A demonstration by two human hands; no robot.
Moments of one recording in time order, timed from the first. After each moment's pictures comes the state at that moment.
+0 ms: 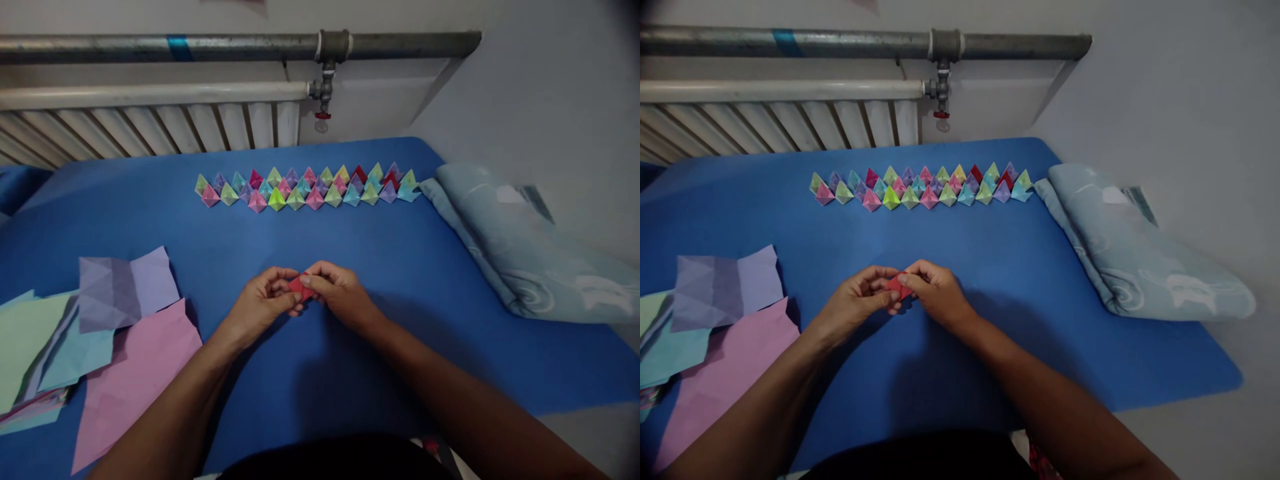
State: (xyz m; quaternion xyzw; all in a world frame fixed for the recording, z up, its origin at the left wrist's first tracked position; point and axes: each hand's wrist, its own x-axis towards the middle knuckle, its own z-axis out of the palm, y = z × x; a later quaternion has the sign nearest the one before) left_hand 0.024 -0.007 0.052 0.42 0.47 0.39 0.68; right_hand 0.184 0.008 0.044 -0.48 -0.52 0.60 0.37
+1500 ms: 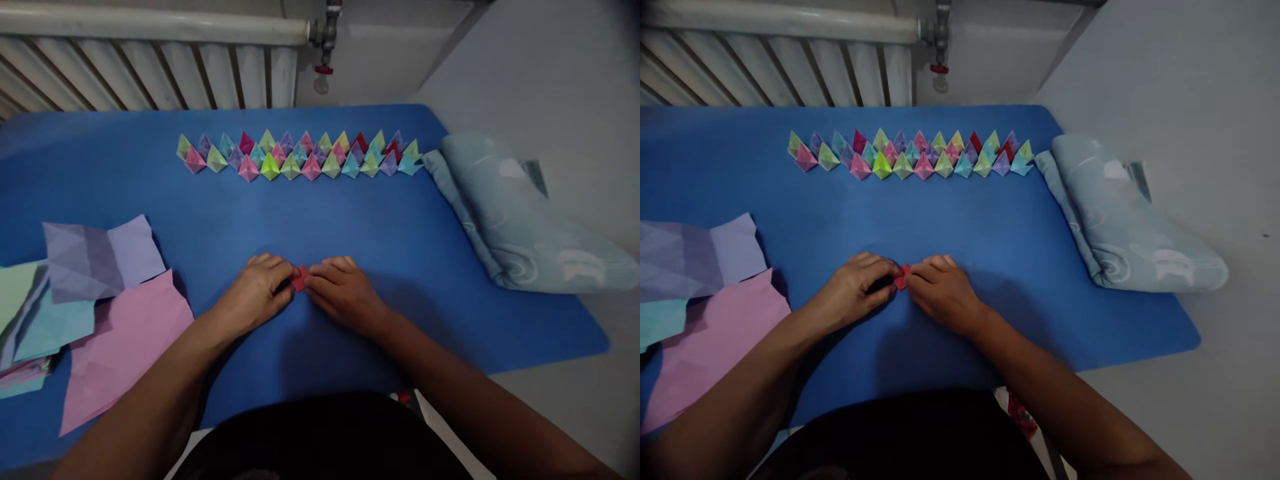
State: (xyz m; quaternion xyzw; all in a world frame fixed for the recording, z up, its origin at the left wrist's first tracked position) left_hand 0.009 -0.017 0.034 0.86 0.42 0.17 0.23; right_hand 0.221 -0.027 0.020 -0.35 -0.91 0.04 0.21
